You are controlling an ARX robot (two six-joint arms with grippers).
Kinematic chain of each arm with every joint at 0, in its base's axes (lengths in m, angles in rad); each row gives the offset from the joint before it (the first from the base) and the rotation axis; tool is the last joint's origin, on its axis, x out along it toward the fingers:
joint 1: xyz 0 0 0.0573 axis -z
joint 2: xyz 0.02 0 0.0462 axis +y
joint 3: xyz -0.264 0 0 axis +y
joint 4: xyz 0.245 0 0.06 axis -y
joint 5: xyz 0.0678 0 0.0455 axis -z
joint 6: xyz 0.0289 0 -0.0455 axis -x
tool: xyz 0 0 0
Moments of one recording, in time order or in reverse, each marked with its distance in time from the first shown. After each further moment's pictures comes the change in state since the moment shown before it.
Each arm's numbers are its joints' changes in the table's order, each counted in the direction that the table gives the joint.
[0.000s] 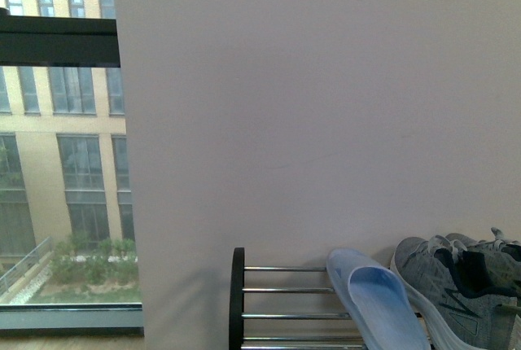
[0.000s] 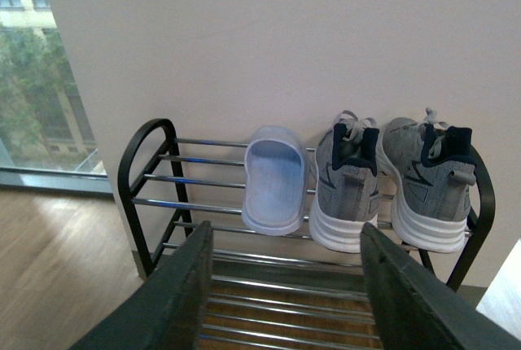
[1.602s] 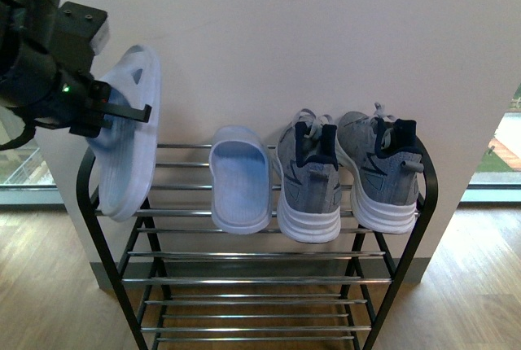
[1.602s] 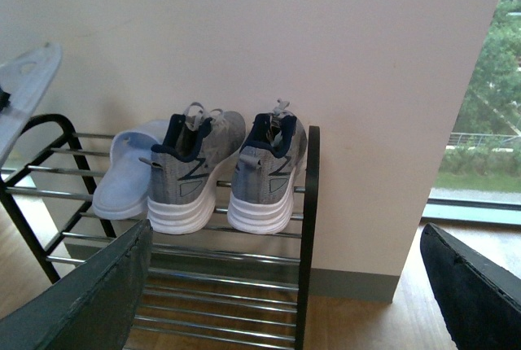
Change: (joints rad) left arm 0.238 1.577 -1.224 -0.085 0.440 0.067; right arm 0.000 -0.003 0.000 -0.004 0.004 0.000
